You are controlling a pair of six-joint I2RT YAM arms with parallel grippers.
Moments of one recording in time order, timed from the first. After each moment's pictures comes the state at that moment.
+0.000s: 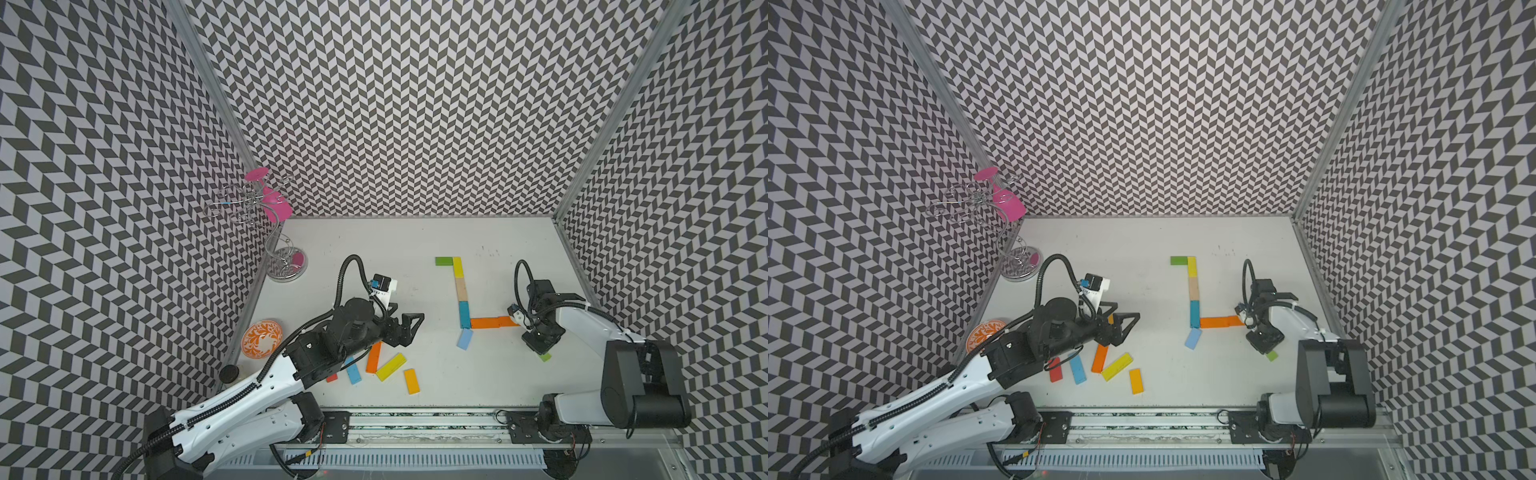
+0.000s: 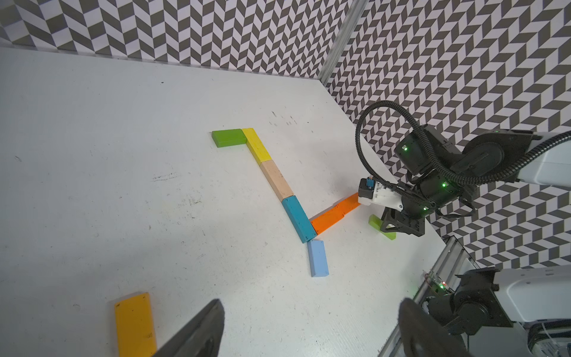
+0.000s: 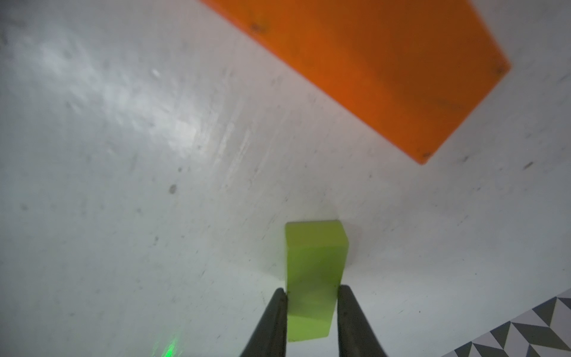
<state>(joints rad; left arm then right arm) -0.93 0.86 0.74 -0.26 -0.04 -0.52 0.00 1.41 0.73 -0.88 0.19 -0.61</state>
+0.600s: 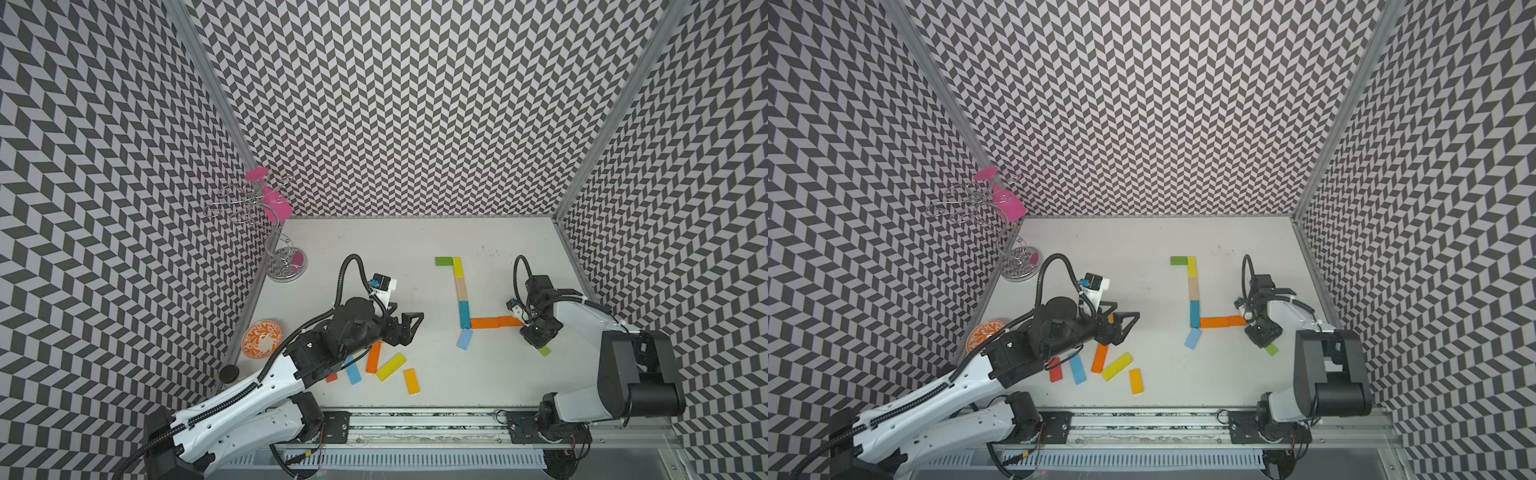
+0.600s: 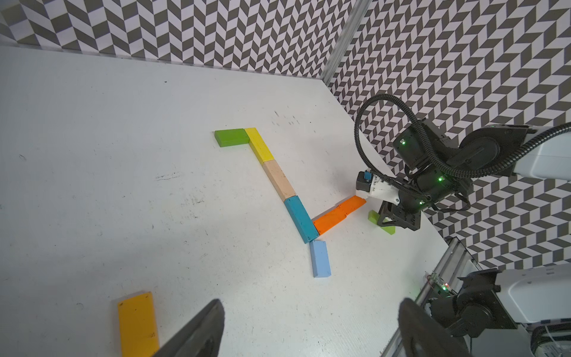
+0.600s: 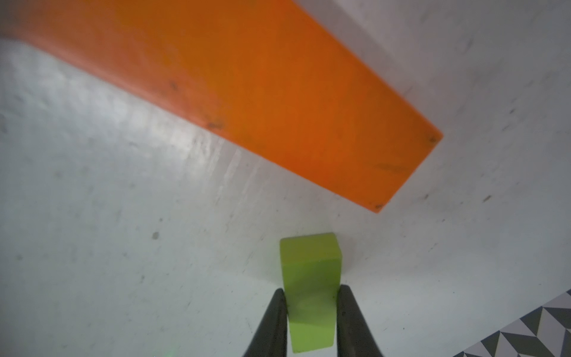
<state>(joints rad) -0.92 0.86 0.74 -0.26 -0.04 -0.52 0.00 1.46 0.77 -0.84 0.19 -0.60</state>
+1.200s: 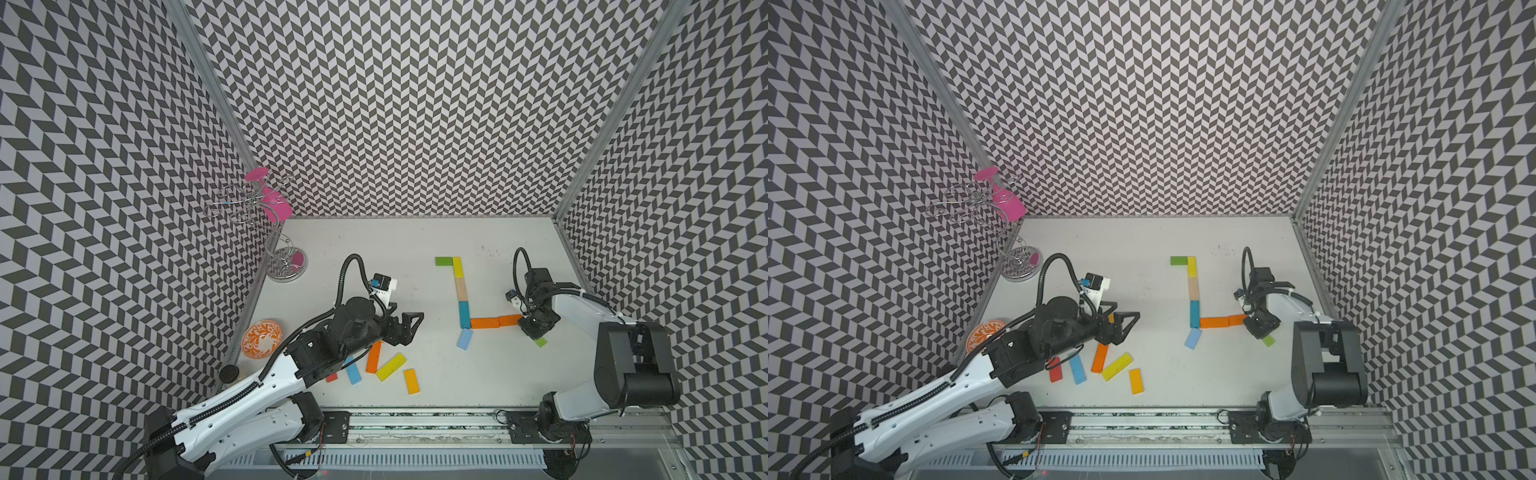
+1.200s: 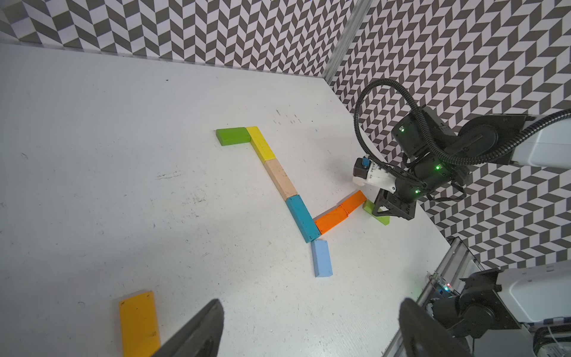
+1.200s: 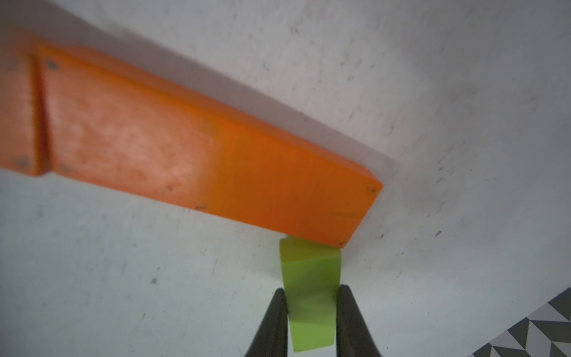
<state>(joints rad) -0.92 0.87 0.74 -0.27 -0.04 -0.52 0.00 1.51 0.83 -0.81 0.17 -0.57</state>
